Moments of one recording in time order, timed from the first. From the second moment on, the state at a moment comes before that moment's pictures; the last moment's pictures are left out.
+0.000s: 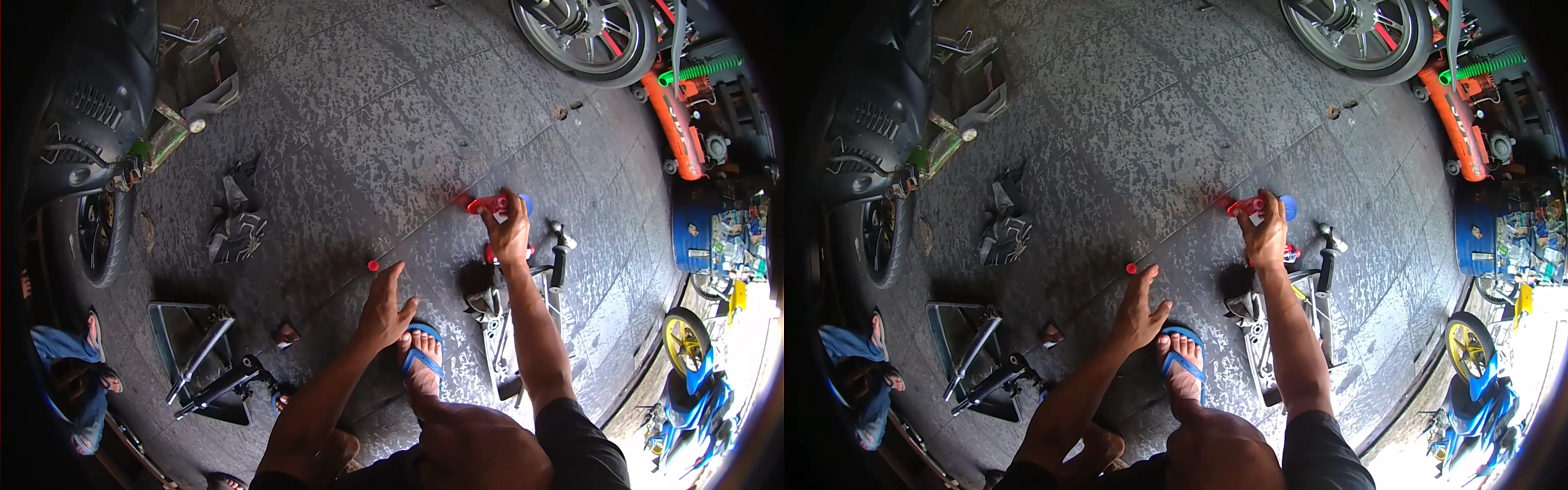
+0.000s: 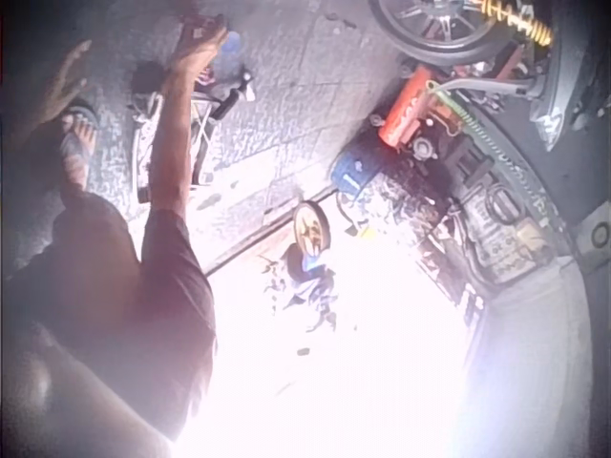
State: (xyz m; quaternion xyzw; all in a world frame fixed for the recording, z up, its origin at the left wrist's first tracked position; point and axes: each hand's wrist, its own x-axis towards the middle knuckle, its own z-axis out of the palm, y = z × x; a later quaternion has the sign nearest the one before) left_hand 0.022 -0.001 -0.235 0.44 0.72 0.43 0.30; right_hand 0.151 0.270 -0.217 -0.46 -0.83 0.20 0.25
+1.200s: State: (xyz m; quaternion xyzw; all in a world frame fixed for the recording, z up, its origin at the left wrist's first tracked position) left_hand 0.065 -0.003 -0.215 0.38 0.74 0.44 0.34; right_hand 0.328 0.140 -0.210 -0.58 -0.81 0.04 0.03
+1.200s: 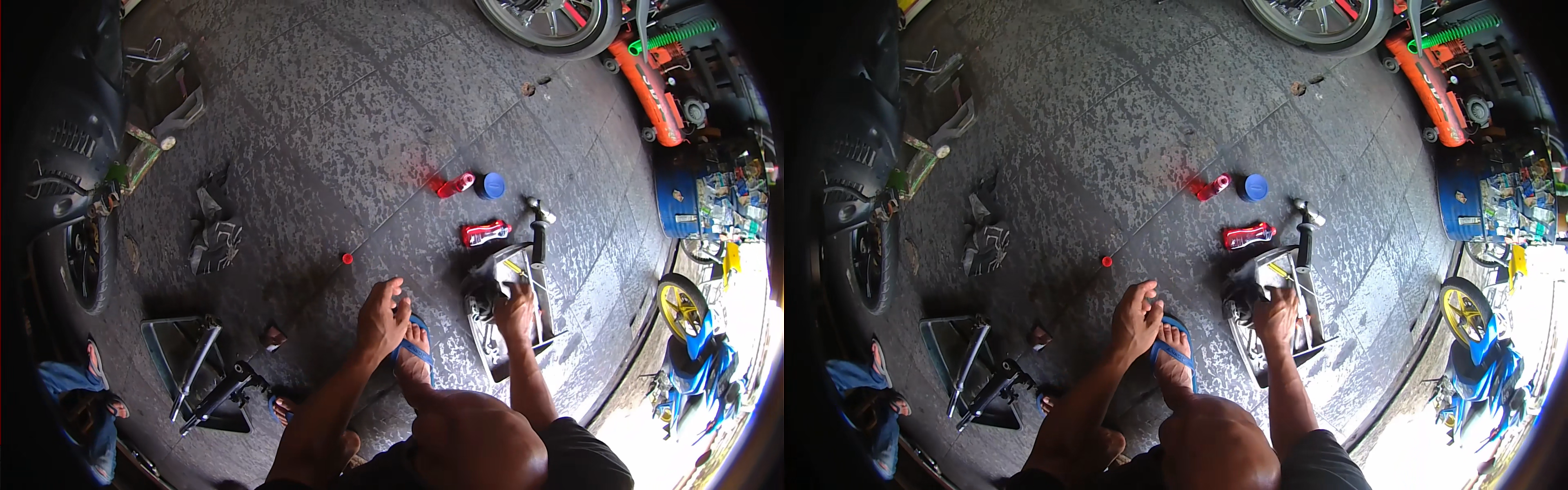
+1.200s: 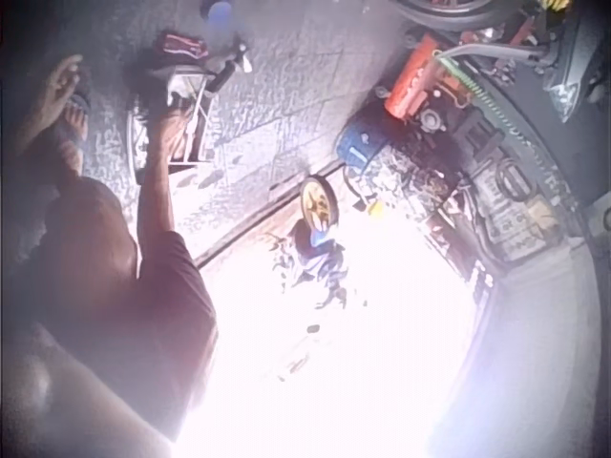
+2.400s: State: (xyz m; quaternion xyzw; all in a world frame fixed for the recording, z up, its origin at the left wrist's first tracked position) left_hand 0.032 -0.058 -0.236 0.32 0.82 0.43 0.19; right_hand 0.099 0.112 -0.271 -0.45 -0.66 0.60 0.02
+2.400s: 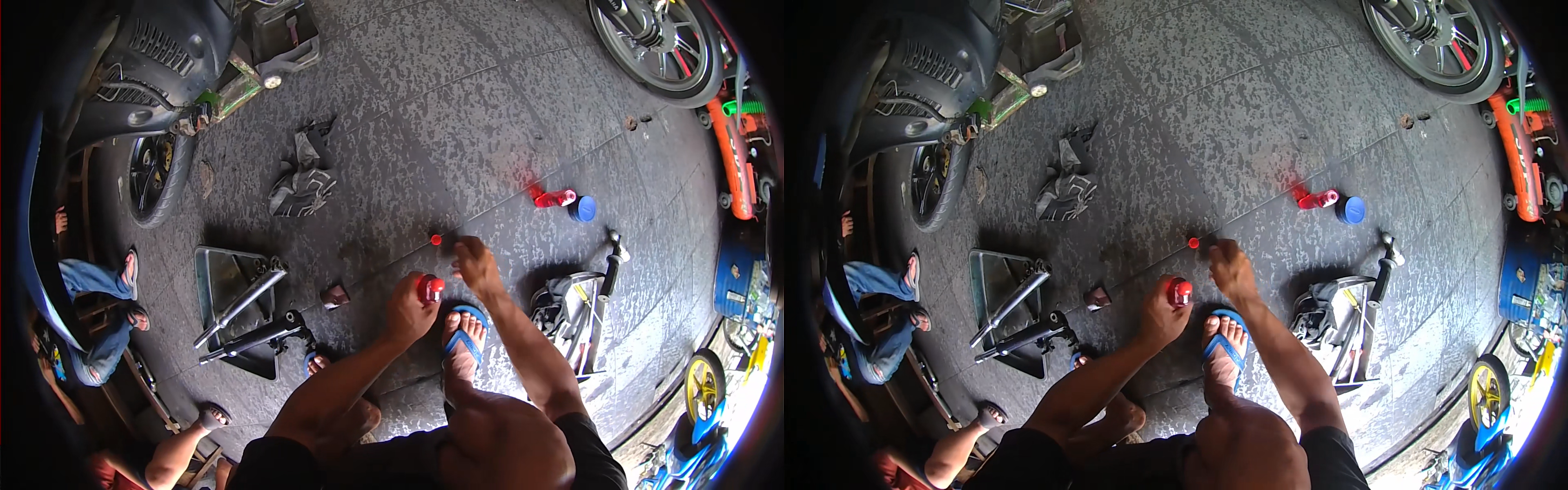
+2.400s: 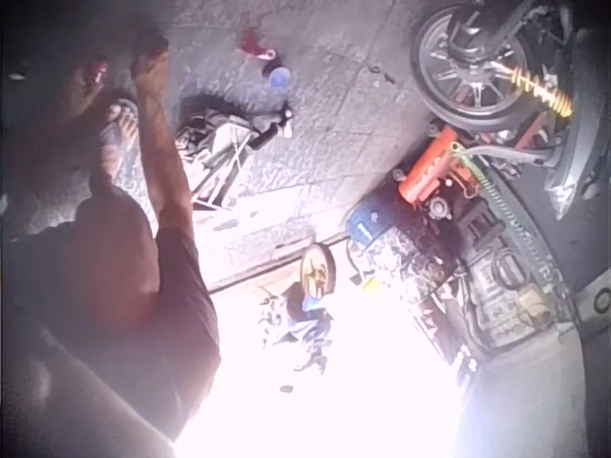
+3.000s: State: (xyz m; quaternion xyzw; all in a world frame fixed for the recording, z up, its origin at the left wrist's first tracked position) left_hand 0.004 -0.025 -0.194 0.37 0.82 0.38 0.22; right_hand 0.079 0.111 -0.137 -0.31 -0.91 0.25 -0.07
